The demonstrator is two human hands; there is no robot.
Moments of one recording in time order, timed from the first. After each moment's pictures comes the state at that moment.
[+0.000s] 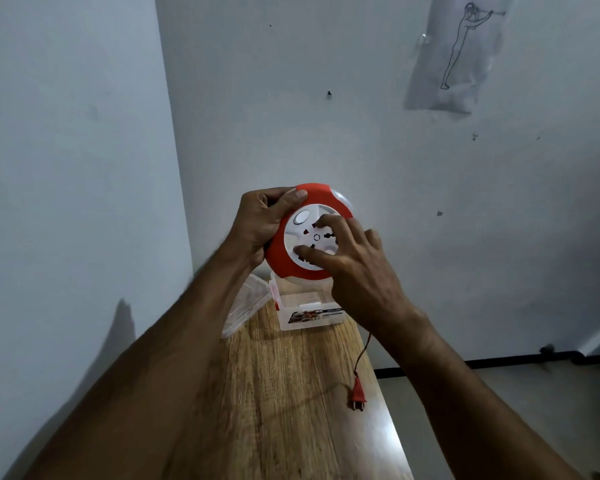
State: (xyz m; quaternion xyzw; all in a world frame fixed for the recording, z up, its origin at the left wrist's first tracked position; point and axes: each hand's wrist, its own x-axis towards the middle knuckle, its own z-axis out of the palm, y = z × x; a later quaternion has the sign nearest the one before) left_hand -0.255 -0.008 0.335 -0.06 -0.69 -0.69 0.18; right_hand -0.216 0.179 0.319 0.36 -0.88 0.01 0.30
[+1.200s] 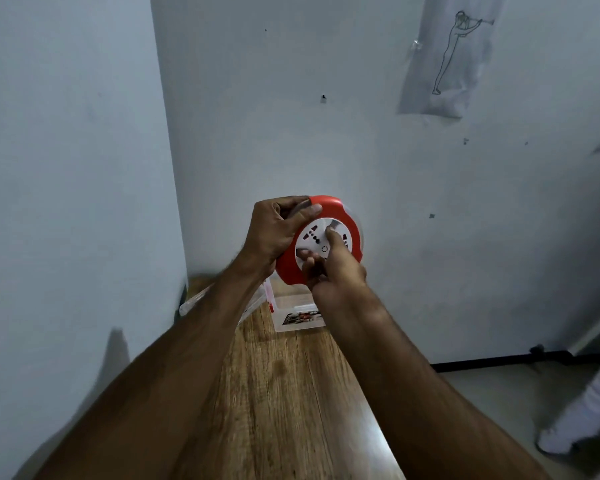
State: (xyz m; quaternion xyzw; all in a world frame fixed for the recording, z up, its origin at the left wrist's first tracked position) left_hand -0.262 0.017 0.324 -0.08 -0.72 -0.65 0.23; right_hand -0.220 0.126 0.329 -0.22 -0.41 0.88 -0.08
